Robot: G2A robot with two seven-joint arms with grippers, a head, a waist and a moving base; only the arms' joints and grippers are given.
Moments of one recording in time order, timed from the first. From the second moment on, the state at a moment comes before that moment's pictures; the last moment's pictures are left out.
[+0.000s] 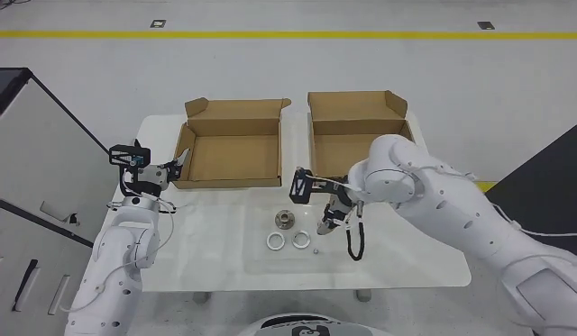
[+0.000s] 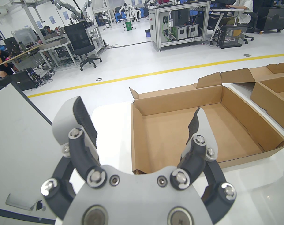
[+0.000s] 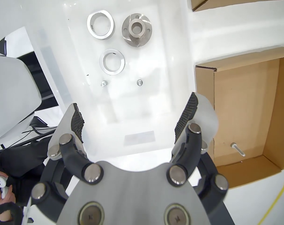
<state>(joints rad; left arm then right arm) 1.73 -1.15 -1.60 -1.80 1.33 0.00 0.00 -0.83 -0.98 0.64 -1.81 -0.52 -0.38 1.44</state>
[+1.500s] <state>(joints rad) 1.73 -1.15 -1.60 -1.80 1.33 0.00 0.00 -0.74 -1.07 0.43 -1.68 -0.55 -0.32 1.45</state>
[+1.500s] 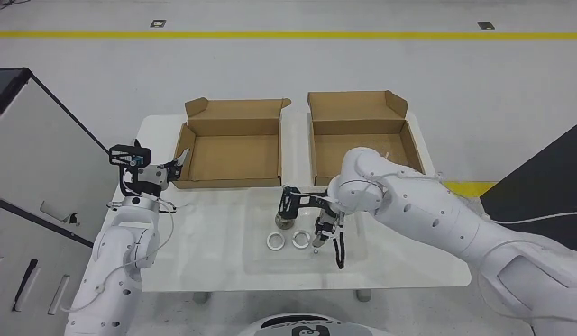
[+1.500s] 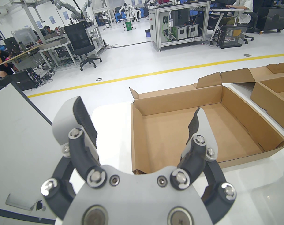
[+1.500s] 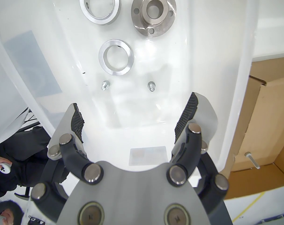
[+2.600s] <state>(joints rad) 1.73 -1.15 -1.60 -1.80 1.33 0.00 0.00 -0.70 -1.17 0.33 -1.48 -0.61 -0.26 1.45</state>
